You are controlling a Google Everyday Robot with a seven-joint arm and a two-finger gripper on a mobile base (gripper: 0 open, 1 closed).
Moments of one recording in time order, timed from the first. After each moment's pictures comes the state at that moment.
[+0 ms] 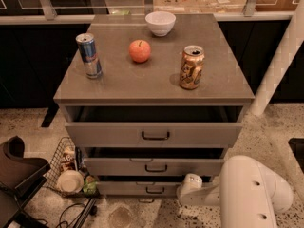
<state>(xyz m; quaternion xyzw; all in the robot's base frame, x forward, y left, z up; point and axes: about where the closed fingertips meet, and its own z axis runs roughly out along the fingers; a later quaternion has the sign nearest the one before) 0.544 -0.162 0.104 -0.83 0.55 -0.08 0.08</state>
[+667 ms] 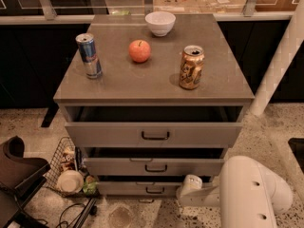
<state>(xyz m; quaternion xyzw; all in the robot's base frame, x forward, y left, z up) 0.542 -0.162 0.102 -0.83 0.55 -0.08 0.08</state>
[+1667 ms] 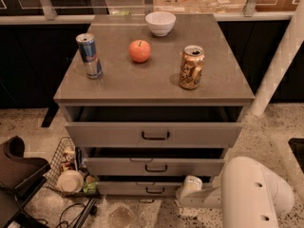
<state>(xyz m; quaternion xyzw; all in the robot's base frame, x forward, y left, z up) 0.535 -0.162 0.102 -0.83 0.55 -0.08 0.08</state>
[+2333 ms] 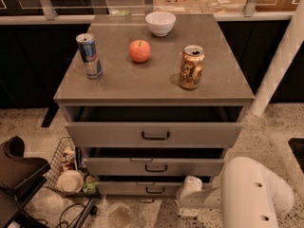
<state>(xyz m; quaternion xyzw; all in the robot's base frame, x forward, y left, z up) 0.533 -0.161 0.099 -0.83 0.55 -0.08 0.08</state>
